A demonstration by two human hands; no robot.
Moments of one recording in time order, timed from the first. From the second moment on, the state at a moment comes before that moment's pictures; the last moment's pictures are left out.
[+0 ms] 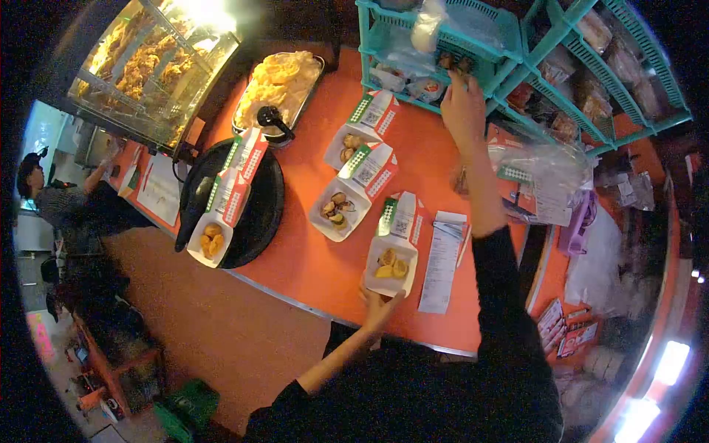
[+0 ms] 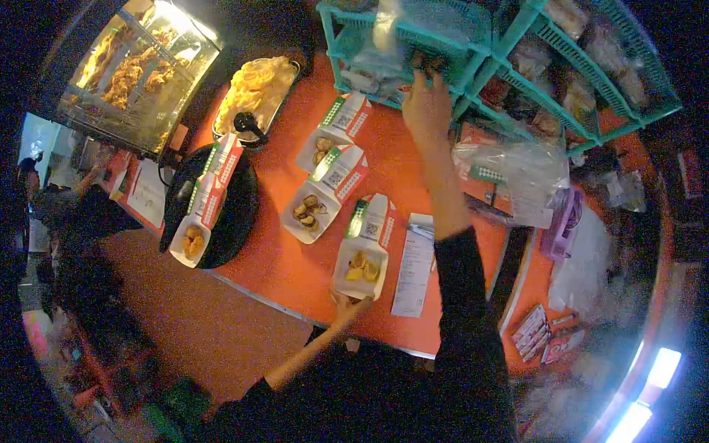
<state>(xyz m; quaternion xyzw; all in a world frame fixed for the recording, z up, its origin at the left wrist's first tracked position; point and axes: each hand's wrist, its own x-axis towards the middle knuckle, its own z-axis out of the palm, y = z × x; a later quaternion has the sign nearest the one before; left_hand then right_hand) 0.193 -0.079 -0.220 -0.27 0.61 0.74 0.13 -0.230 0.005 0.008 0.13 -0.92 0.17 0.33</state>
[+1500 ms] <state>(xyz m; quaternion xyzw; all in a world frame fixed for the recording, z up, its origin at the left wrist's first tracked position) 0.026 -0.120 -0.088 0.07 0.81 0.58 0.00 0.029 0.097 -0.026 0.35 -0.93 0.06 -0.05</state>
